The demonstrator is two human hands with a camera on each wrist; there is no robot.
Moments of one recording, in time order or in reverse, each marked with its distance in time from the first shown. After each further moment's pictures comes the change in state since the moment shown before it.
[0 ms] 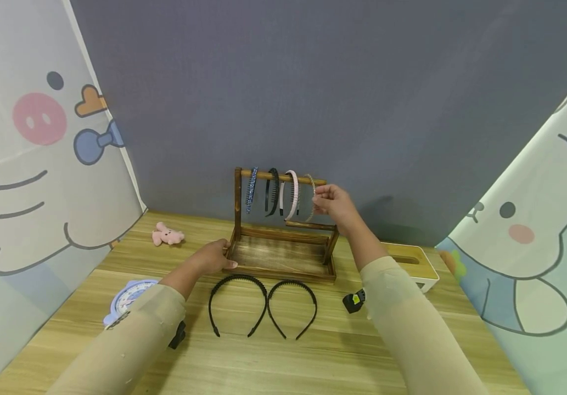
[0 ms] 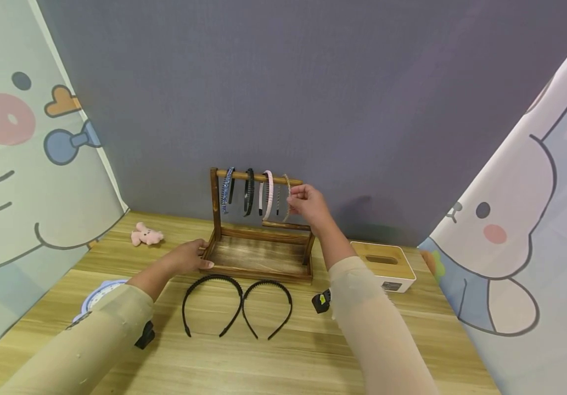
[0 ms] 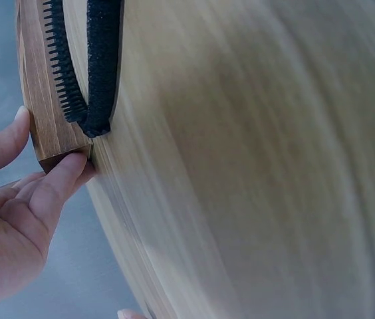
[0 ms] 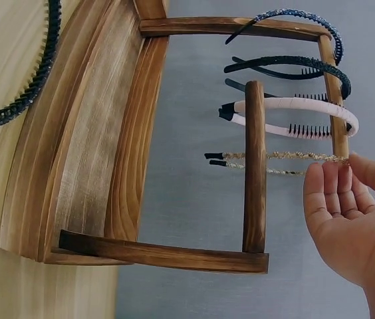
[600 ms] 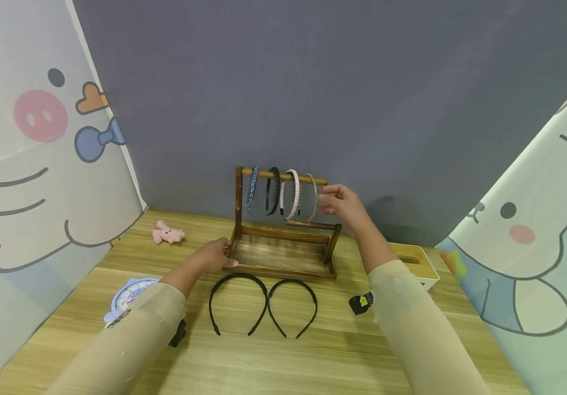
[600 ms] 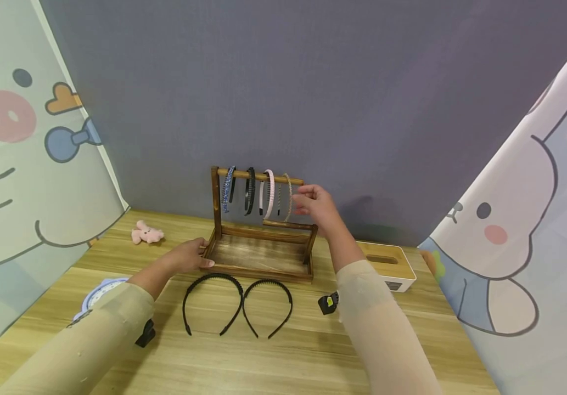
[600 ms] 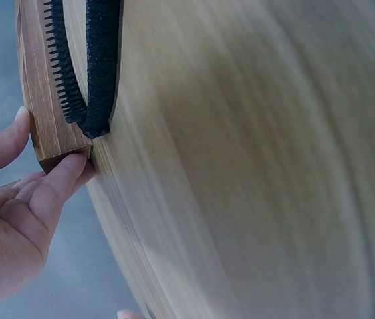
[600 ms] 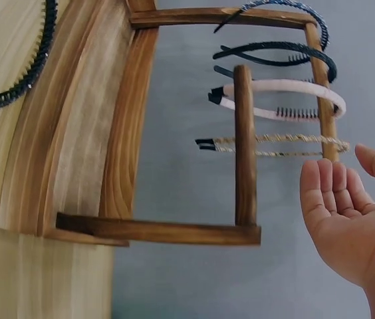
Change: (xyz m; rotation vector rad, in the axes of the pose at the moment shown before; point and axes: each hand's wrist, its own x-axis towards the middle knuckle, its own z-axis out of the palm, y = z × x) left_hand 0.001 -0.001 0.001 0.004 0.005 -0.003; right_hand -0.011 0.000 -0.015 0.000 -0.001 0.003
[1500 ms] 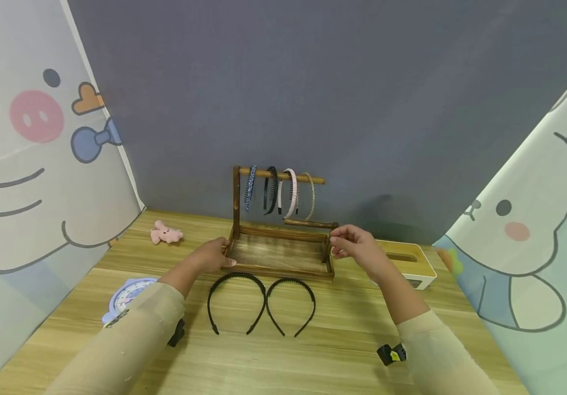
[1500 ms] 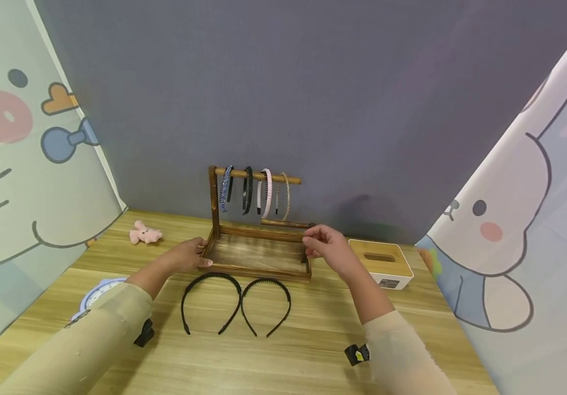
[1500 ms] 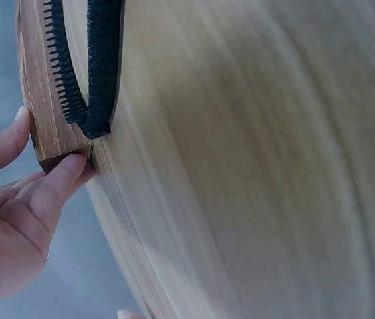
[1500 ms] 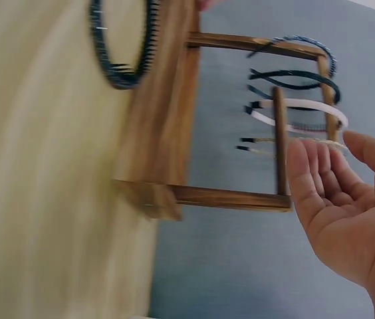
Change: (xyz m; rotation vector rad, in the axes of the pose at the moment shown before) left_hand 0.000 -0.001 0.001 0.001 0.004 0.005; right_hand -0.088 0.042 -0.021 -0.129 -0.135 0.041
